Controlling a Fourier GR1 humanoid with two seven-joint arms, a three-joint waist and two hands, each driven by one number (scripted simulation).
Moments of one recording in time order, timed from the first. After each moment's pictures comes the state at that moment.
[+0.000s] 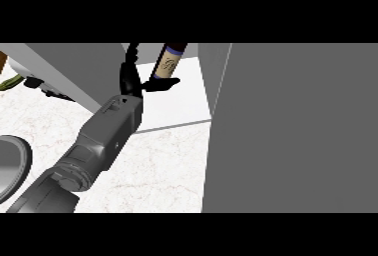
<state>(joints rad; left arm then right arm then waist) -1.13 0.09 -0.34 -0.03 0.62 0.66 -0.52 -0.57 -0.16 -0.03 -2.37 -0.28 0.00 0.83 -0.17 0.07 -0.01</state>
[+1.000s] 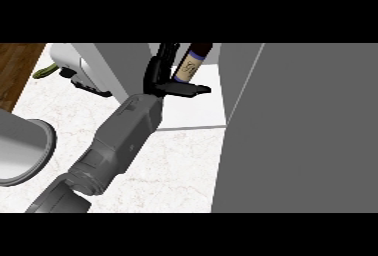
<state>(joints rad) -1.11 0.02 -0.27 -0.20 0.68 0.11 -0.70 -0.59 -0.20 -0.07 -2.39 -0.26 -0.07 0.92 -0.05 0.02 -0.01</state>
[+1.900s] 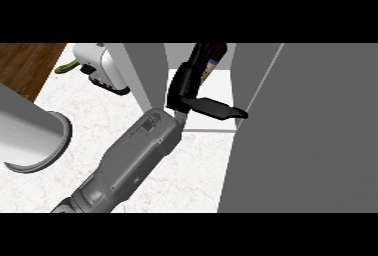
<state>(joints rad) -0.90 0.00 -0.46 -0.84 0.61 0.30 -0.43 -0.58 -0.23 -0.05 -2.39 -0.23 -0.12 0.94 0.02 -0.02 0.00</state>
